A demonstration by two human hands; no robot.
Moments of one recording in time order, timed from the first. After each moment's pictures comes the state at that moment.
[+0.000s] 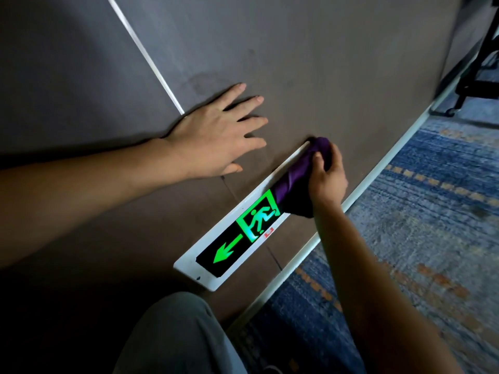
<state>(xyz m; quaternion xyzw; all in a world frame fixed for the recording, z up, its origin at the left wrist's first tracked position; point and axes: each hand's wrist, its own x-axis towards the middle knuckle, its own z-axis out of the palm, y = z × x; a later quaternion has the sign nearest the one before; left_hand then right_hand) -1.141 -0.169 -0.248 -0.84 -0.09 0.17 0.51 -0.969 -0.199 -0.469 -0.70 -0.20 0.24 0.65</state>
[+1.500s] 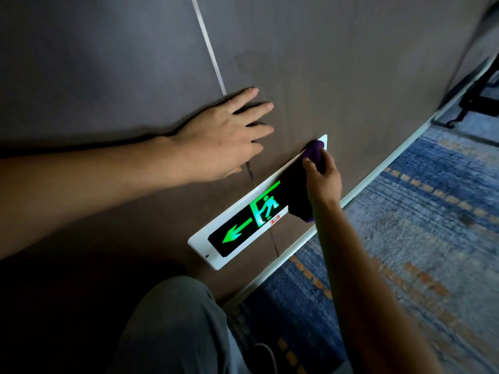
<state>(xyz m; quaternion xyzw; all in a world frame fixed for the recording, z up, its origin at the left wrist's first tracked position) -1.195 -0.181 -0.257 -0.85 -0.09 0.16 0.49 -1.009 -0.218 -0.450 -0.68 -0.25 0.32 0.61</state>
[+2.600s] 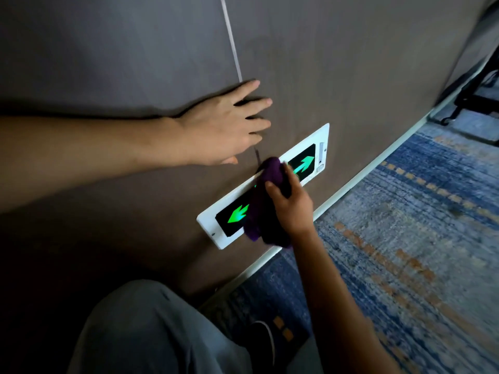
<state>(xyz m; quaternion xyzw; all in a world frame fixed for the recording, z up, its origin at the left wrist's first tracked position) -1.218 -0.190 -0.255 -0.82 -0.04 0.19 0.54 -1.091 -0.279 -0.467 -0.67 -0.40 0.30 0.55</state>
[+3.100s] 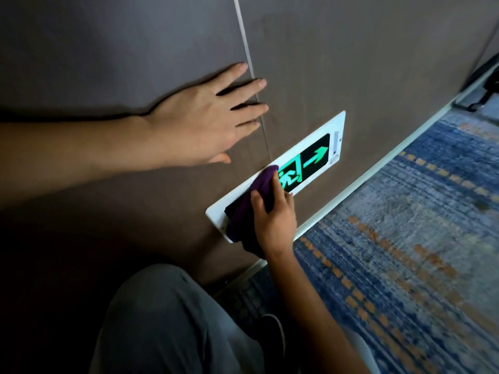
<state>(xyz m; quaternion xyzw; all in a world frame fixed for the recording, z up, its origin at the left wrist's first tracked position) -1.250 -0.202 -0.247 -0.78 -0.06 0.19 0.59 -1.164 -0.289 -0.489 -0.69 -0.37 0.29 0.55</state>
